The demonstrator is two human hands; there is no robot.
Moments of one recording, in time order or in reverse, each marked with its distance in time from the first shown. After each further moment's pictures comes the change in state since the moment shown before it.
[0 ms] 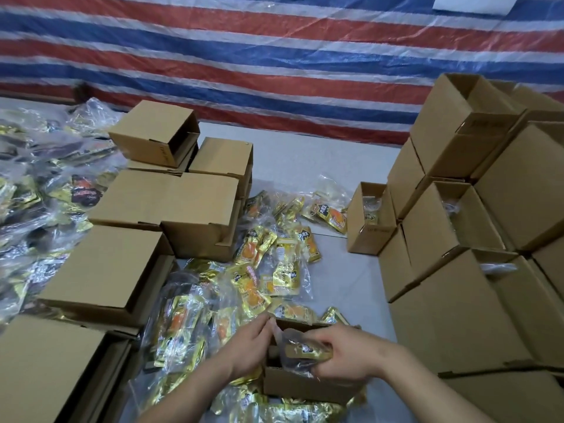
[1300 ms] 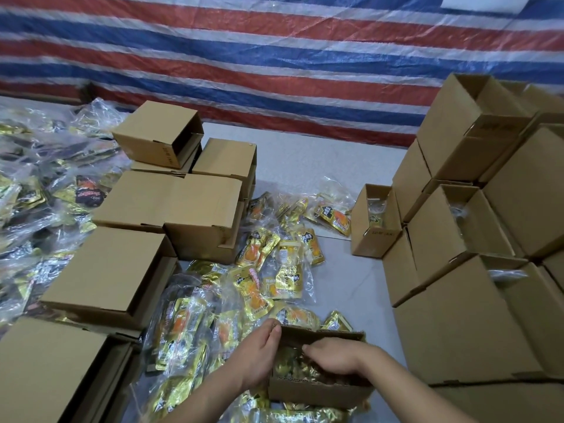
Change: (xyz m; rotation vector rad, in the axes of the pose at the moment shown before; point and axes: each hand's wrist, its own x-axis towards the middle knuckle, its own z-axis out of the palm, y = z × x) left_hand -0.002 0.005 0.011 0.008 0.055 0.104; right_hand 0.054 0.019 0.023 0.148 -0.178 0.346
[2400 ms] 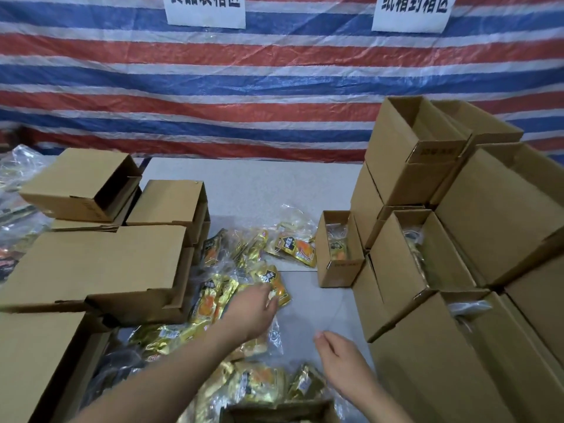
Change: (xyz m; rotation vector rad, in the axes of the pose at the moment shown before) left_hand 0.181 0.100 -0.033 0.650 0.139 0.246; right_hand -0.014 0.046 -0.067 0.425 0.752 -0.118
